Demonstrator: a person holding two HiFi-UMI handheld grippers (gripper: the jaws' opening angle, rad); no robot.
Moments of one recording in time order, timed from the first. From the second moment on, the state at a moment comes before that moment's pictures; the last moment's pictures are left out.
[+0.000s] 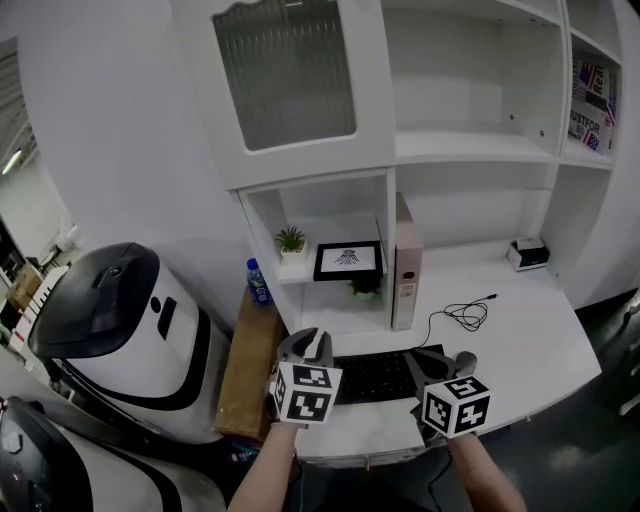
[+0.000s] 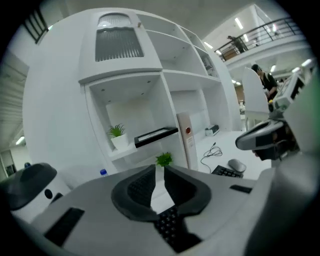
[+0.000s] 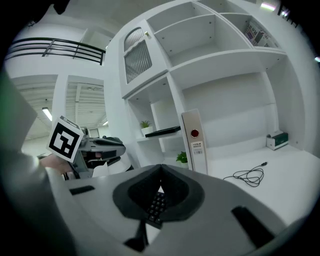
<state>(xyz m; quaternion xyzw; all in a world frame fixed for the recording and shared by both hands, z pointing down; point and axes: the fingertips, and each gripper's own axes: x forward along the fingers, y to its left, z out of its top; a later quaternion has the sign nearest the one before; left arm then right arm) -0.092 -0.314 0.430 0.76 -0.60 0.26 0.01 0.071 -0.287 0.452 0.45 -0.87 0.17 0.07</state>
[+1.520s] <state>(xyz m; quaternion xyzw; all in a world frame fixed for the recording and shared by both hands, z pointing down) -0.118 -0.248 0.424 0.78 -0.61 0.09 0.10 0.061 -0.250 0.413 0.46 -0.88 0.10 0.05</state>
